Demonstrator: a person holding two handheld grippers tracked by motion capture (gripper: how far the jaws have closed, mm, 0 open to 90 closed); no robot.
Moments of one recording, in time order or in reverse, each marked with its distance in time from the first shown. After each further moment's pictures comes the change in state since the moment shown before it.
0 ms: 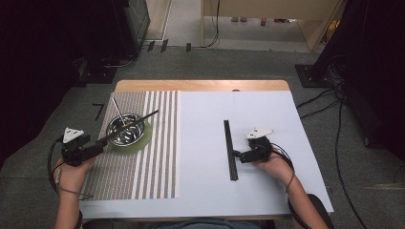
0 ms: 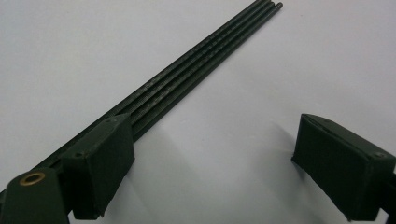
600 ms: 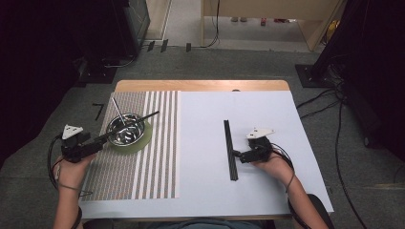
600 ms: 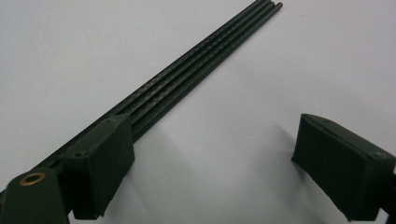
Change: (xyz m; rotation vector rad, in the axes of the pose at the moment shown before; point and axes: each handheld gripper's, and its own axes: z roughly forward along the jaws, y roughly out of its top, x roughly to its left) left arm 0.006 0.005 0.007 0.008 -0.007 0.005; right arm 0.000 0.000 0.000 0.002 -0.001 0.003
